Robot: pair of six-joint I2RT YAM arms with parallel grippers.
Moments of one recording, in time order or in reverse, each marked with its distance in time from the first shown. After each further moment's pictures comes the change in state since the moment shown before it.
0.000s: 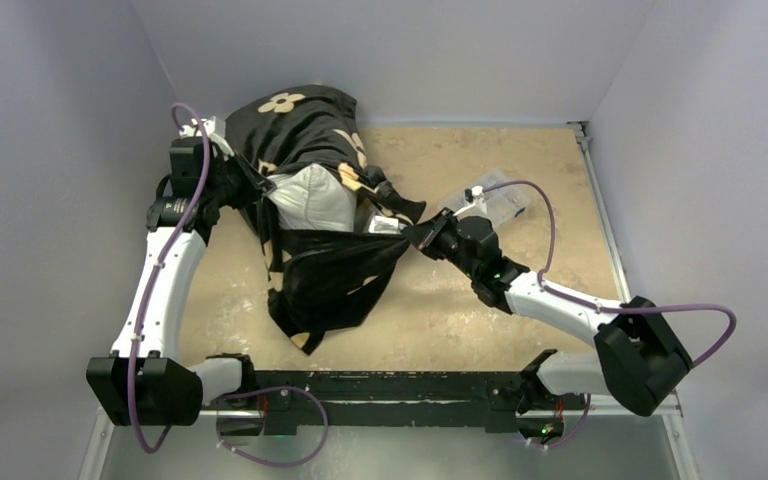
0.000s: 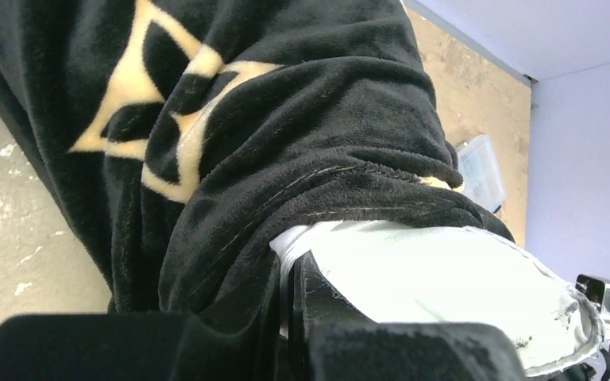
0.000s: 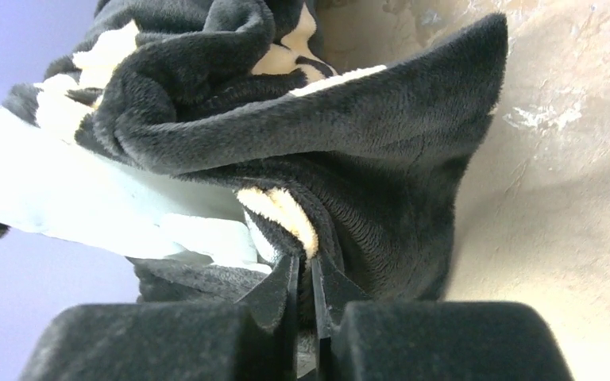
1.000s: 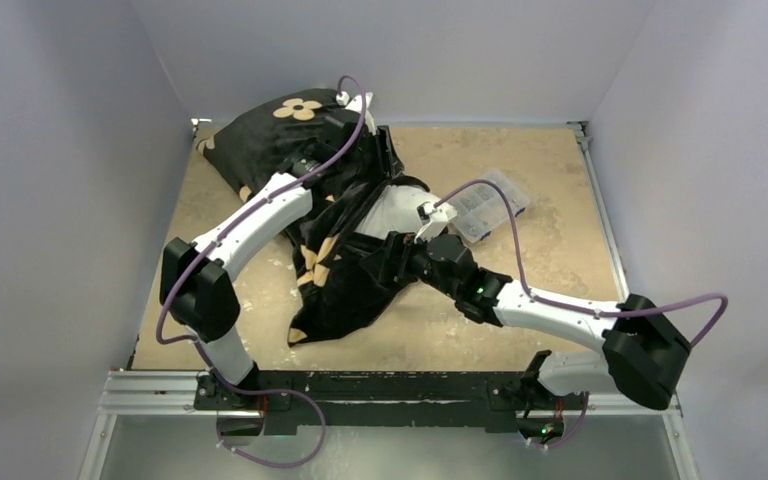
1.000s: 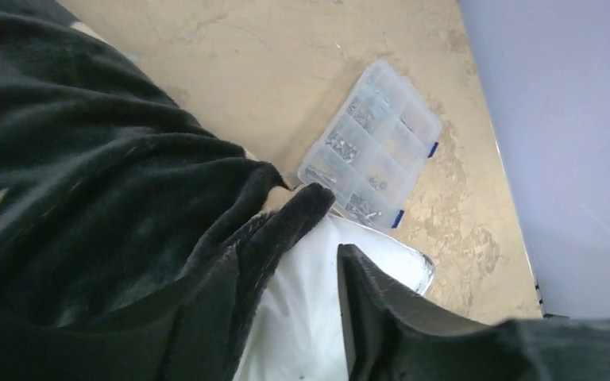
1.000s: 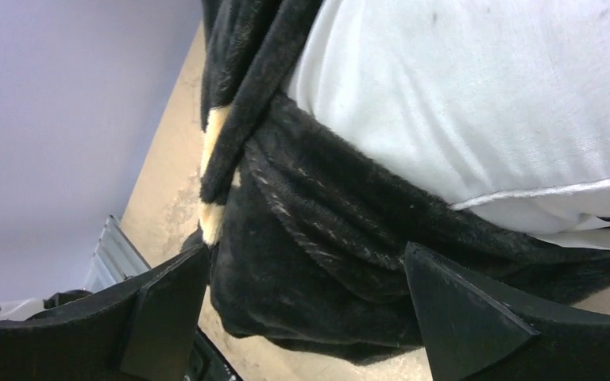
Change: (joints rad) left arm -0.594 0.535 0.375 0.223 -0.185 -0.002; right arm 0.251 -0.014 0.060 -0.091 0.023 -0.280
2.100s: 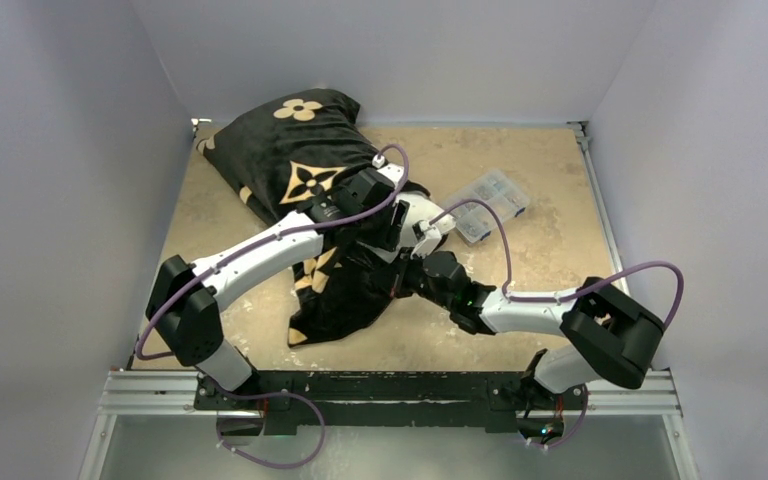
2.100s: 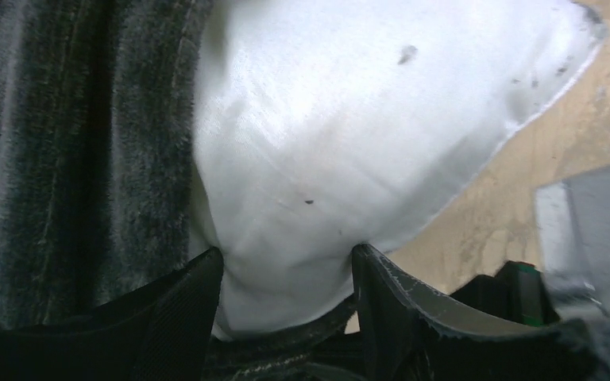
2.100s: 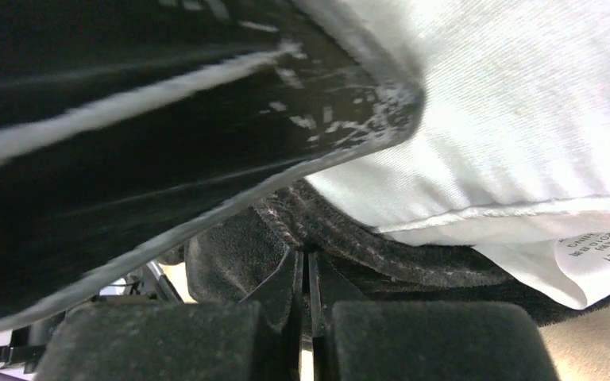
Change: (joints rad) left arm -0.213 -0.142 -0.245 -0.222 -0.185 0.214; right arm 0.025 0.176 -0.142 0.309 -0.053 0.075
